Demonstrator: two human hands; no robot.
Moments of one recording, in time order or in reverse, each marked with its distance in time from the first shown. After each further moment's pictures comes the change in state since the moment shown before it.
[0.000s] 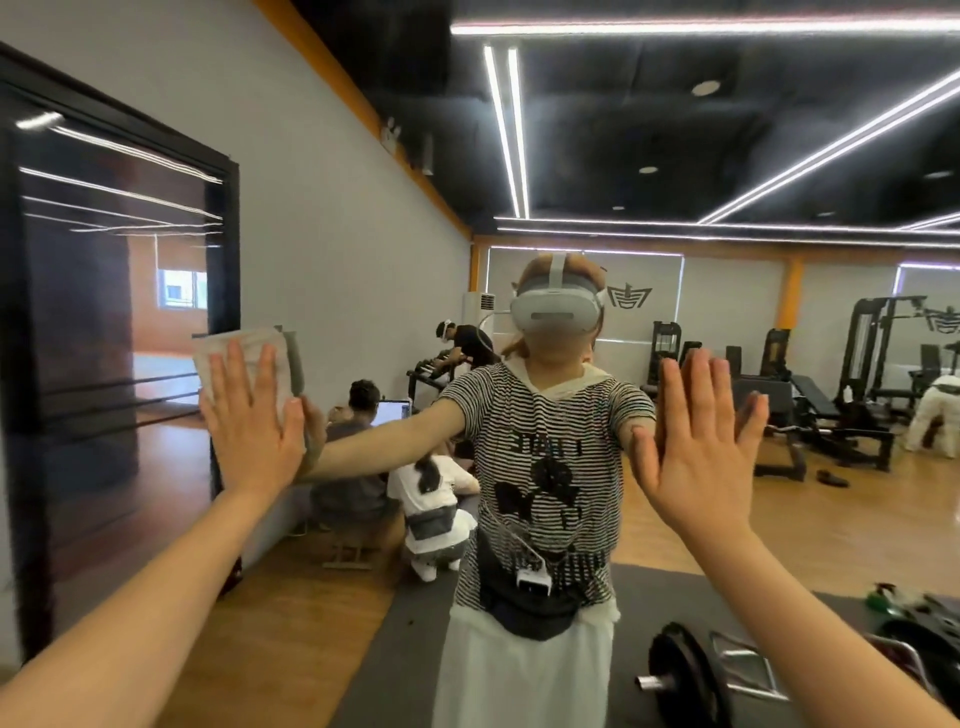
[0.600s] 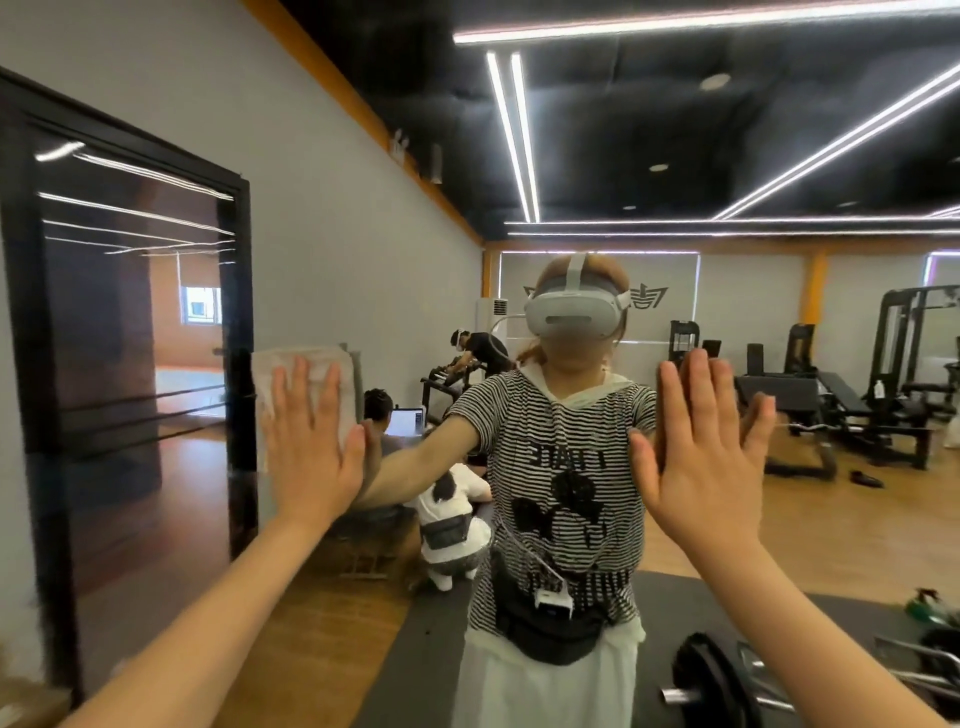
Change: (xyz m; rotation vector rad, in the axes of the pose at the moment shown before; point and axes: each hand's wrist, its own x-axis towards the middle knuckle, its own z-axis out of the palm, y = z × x) left_hand -0.021 0.056 0.019 0.005 0.042 0.175; right_hand -0.002 0.002 0.005 0.034 0.061 -0.012
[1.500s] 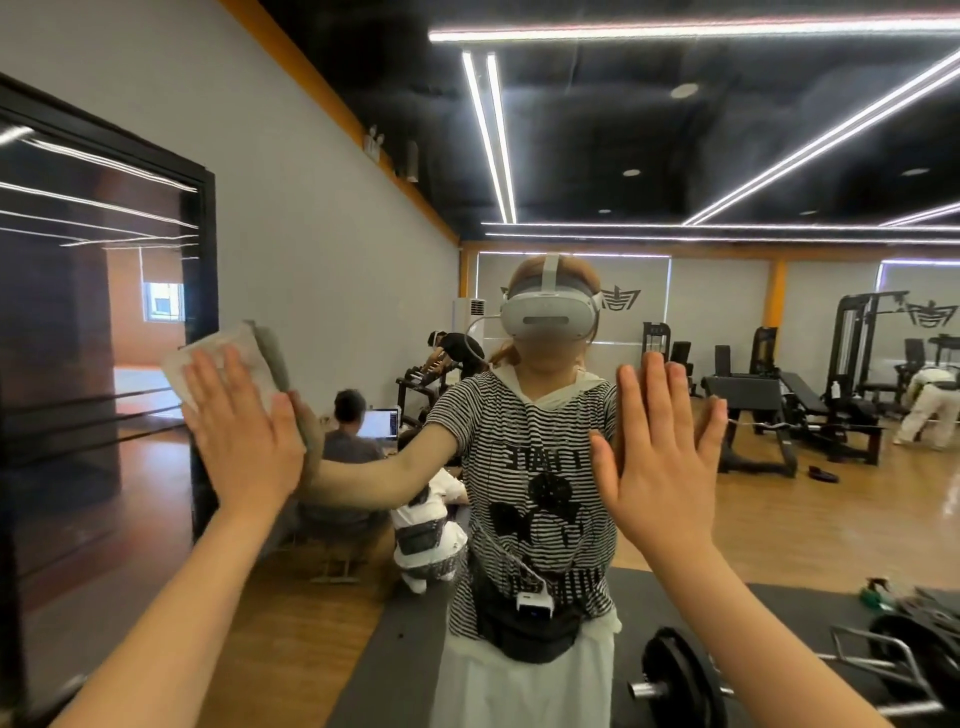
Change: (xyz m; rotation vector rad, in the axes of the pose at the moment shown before) left_hand 0.019 0.009 -0.009 -0.073 0.055 -0.311; right_hand 0.000 -0.001 -0.002 -0.029 0.017 -0.009
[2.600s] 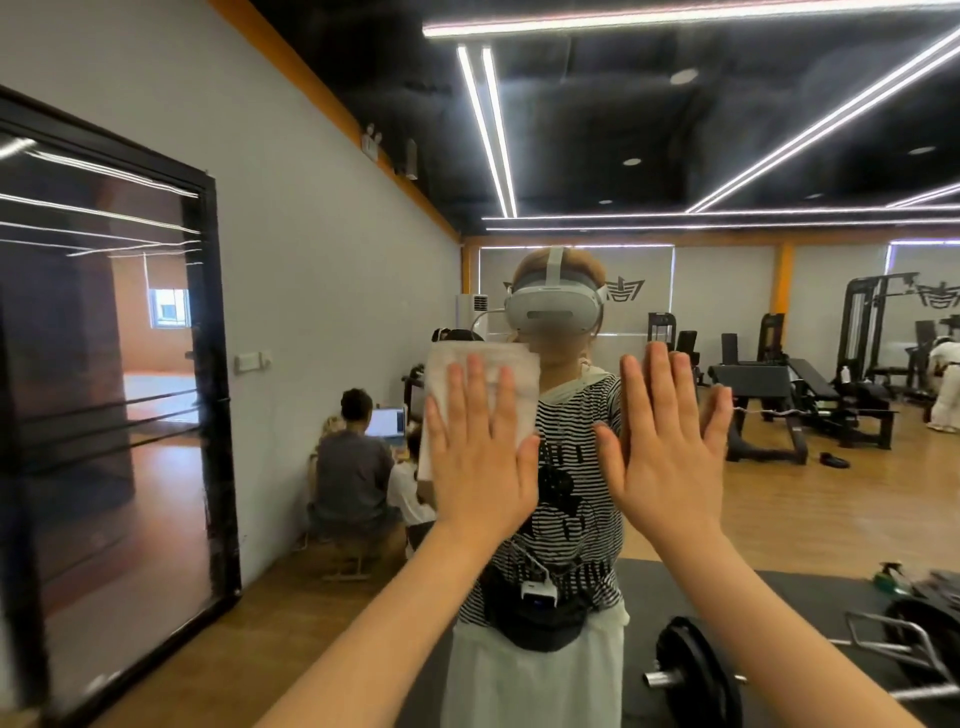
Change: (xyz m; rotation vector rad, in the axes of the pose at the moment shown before) left_hand -0.091 0.146 0.037 0.044 -0.072 0.497; right_hand -0.002 0.001 0.002 0.007 -0.021 0.002
